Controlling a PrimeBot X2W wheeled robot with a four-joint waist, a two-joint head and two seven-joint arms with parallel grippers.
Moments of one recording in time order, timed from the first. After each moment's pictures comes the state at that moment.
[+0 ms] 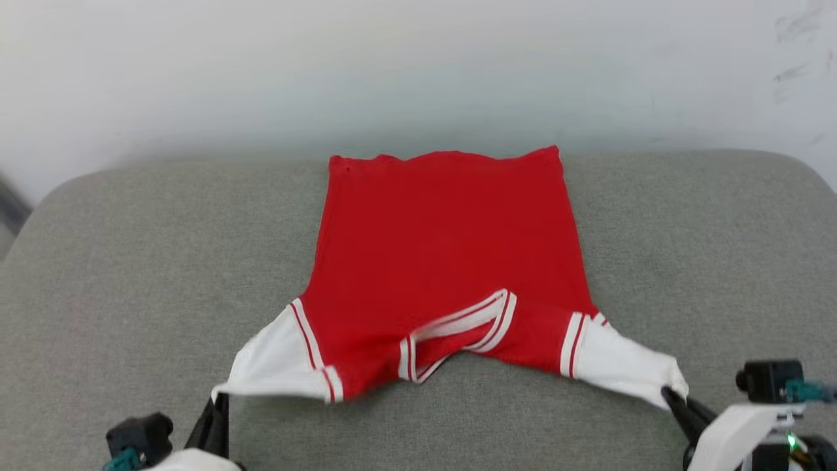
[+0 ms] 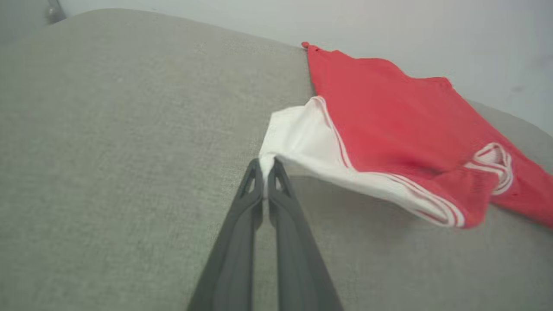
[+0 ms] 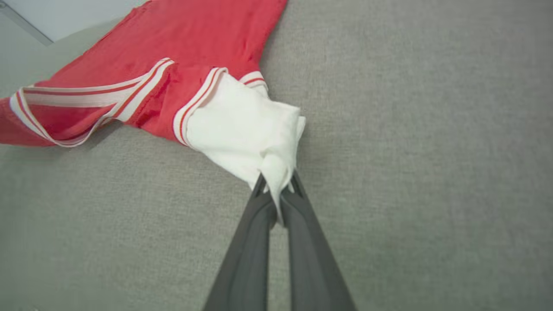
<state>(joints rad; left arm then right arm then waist) 0.01 0.38 -0.32 0.23 -0.73 0.17 -0.19 -0.10 -0.36 0.21 0.35 0.60 0.13 0.19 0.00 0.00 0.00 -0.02</state>
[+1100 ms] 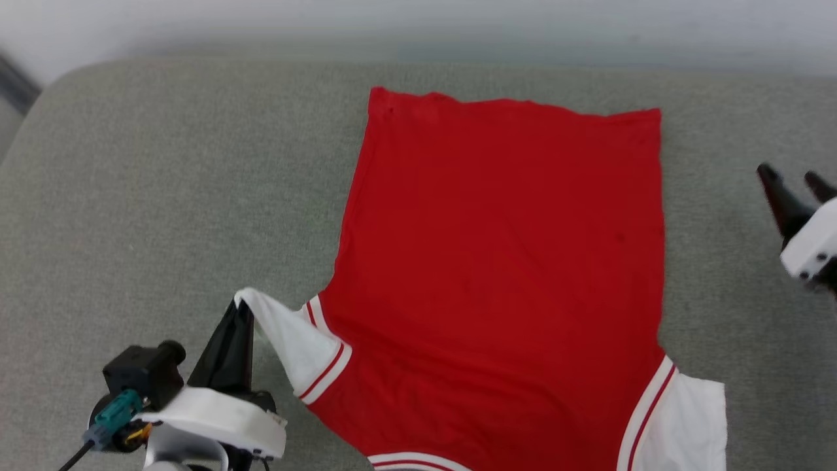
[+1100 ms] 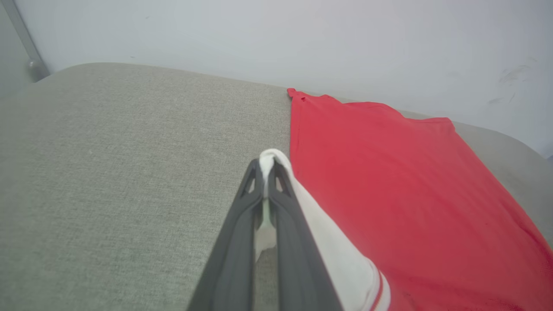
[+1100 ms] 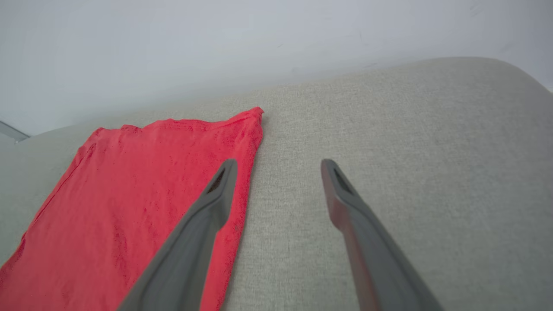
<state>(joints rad) -0.02 0.44 -0.36 -0.14 -0.65 0.25 -0.13 -0.49 -0.26 -0.18 0.31 0.42 0.13 0.44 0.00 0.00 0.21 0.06</state>
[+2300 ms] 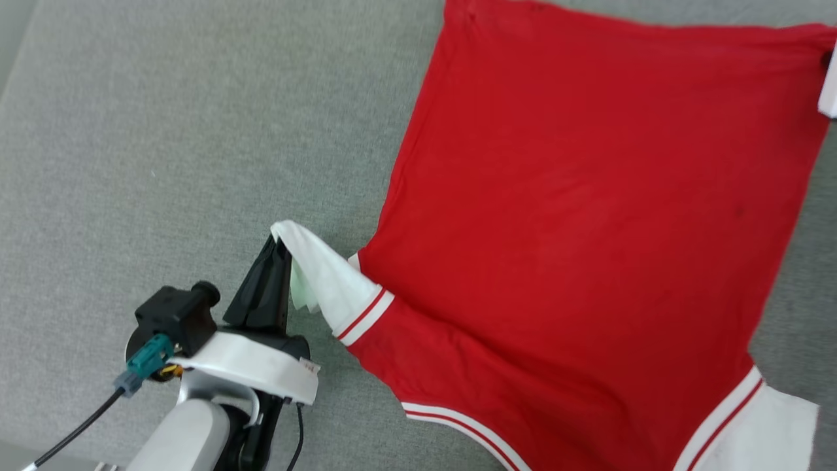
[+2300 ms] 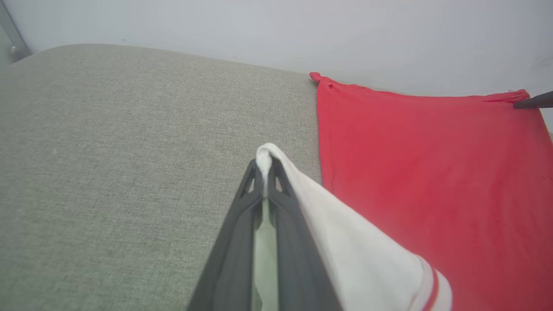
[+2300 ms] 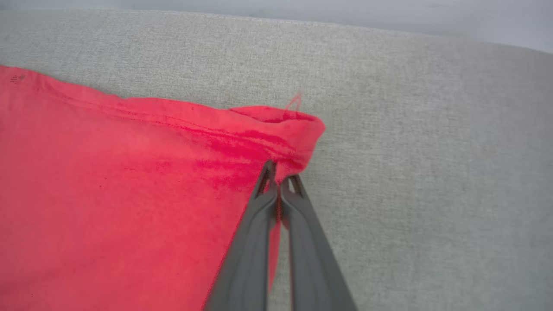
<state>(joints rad) -0.24 0.38 -0.42 -0.03 -0.63 0.15 -0.20 -1.09 -0.31 -0.15 0.78 0.08 0.13 0.77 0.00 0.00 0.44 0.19</state>
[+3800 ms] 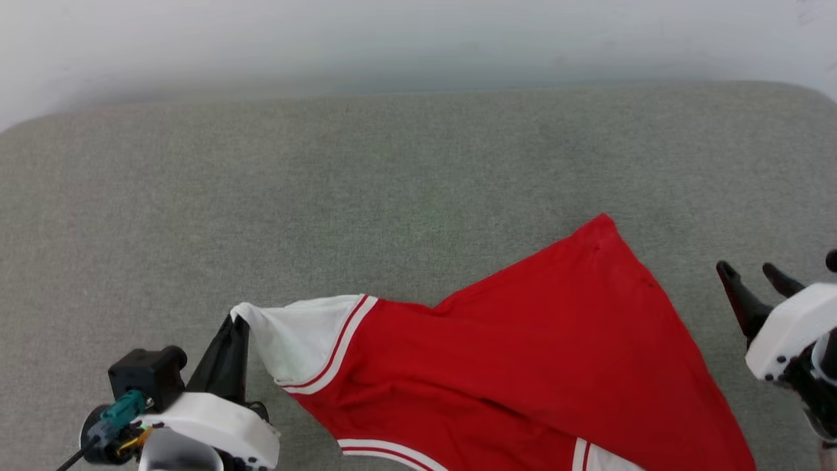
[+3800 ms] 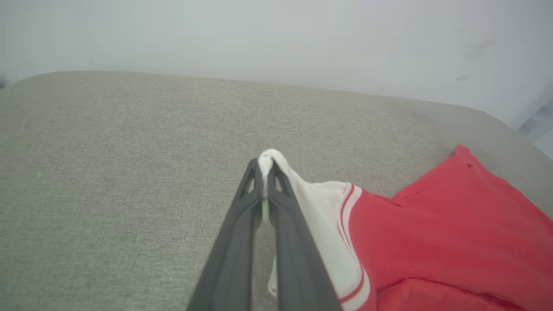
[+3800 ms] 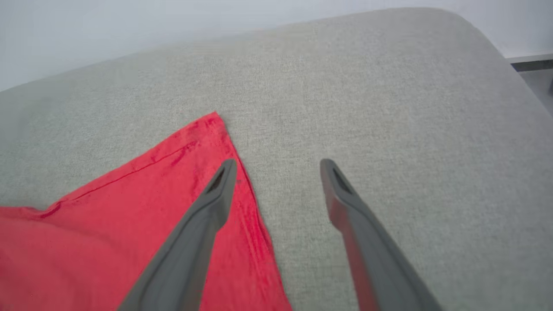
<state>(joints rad) -0.02 0.49 -0.39 -0.14 -0.66 0.29 -0.08 -0.22 -0.28 -0.11 0.16 0.43 0.13 0.43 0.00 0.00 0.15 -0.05</state>
